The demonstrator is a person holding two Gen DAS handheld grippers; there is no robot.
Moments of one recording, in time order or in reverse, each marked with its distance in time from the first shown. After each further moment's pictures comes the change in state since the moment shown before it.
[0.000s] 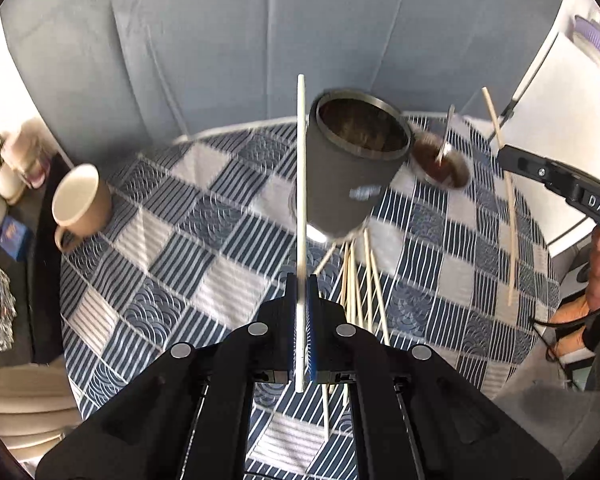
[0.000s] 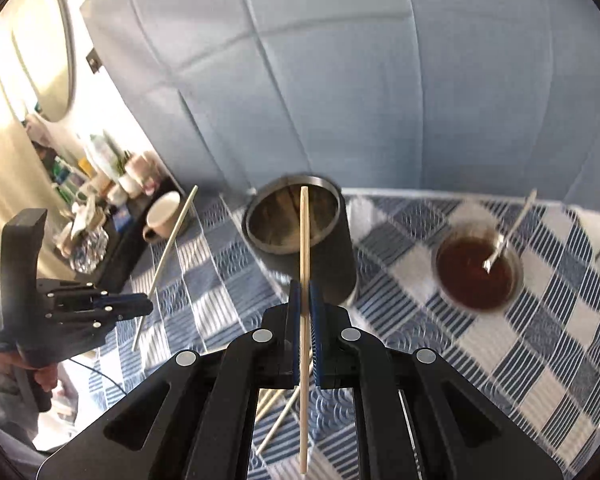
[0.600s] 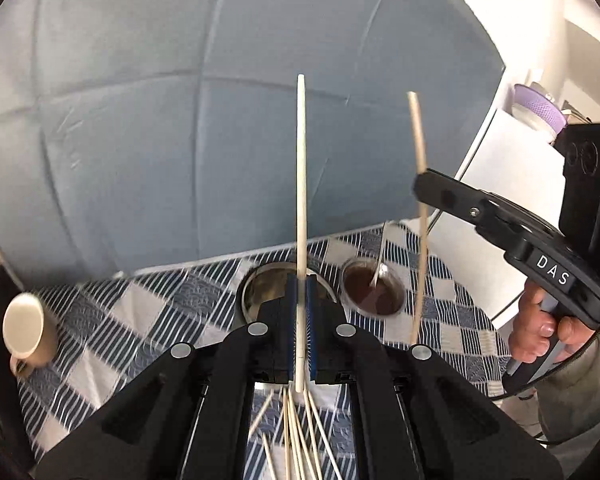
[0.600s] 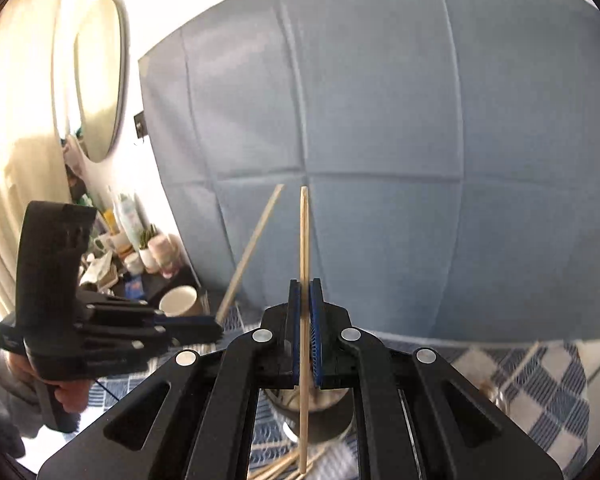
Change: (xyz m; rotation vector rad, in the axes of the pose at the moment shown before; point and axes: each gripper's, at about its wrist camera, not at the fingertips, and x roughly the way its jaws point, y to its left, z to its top) left arm -0.008 -0.021 0.090 0.049 -0.353 -0.240; right arm -0.012 0.021 0.080 -0.208 -0.343 0.057
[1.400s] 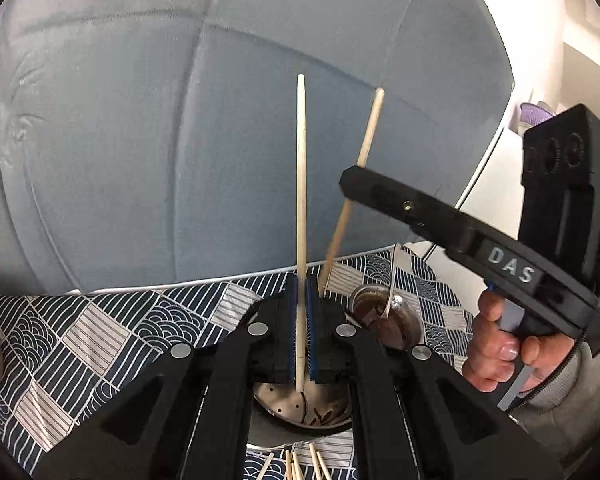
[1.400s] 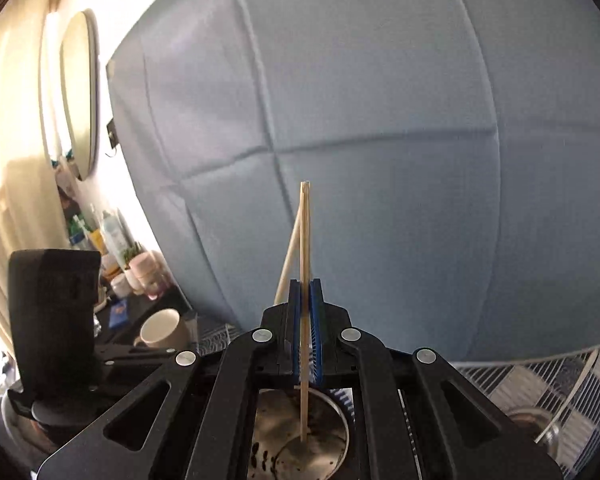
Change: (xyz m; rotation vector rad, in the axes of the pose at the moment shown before) left arm 0.082 0.024 -0.012 -0.057 -0.079 -0.074; right arm 0.096 -0.042 -0.029 0.118 -0.015 0.053
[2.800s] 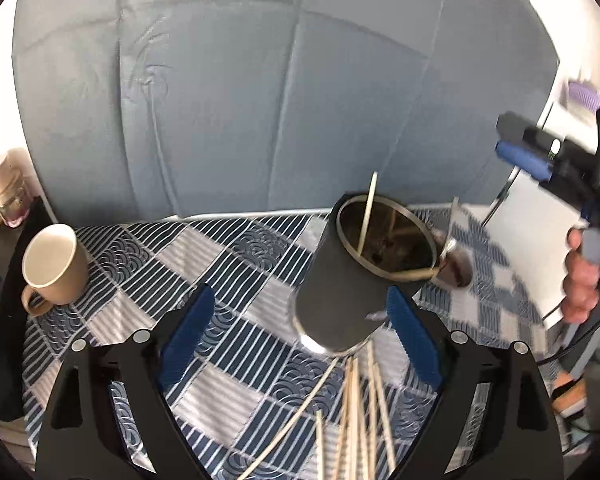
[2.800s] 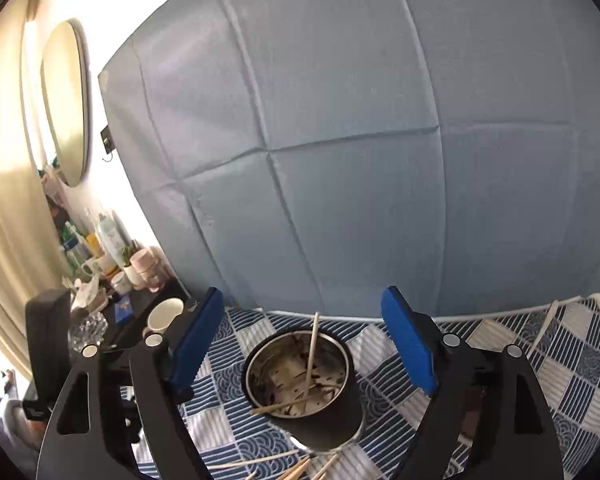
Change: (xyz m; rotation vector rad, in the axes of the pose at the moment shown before) left arm -0.073 0.020 -0.051 -0.028 0.108 0.267; right arm -0.082 0.018 -0.011 0.059 0.036 -0.094
